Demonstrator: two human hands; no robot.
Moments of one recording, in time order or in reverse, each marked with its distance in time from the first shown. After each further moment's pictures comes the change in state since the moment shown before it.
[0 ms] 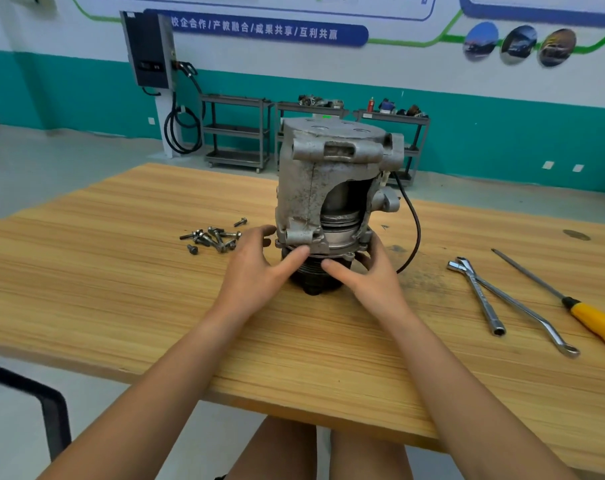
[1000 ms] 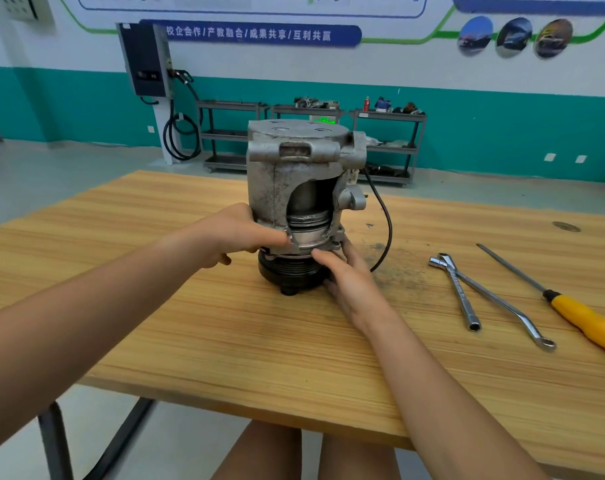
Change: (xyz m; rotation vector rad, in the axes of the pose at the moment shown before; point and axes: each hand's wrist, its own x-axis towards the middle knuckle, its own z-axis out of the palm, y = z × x) left_hand 0.046 0.058 -0.025 0.109 -0.540 -0.380; right_hand 0.011 0.009 -0.002 0.480 -0.166 0.217
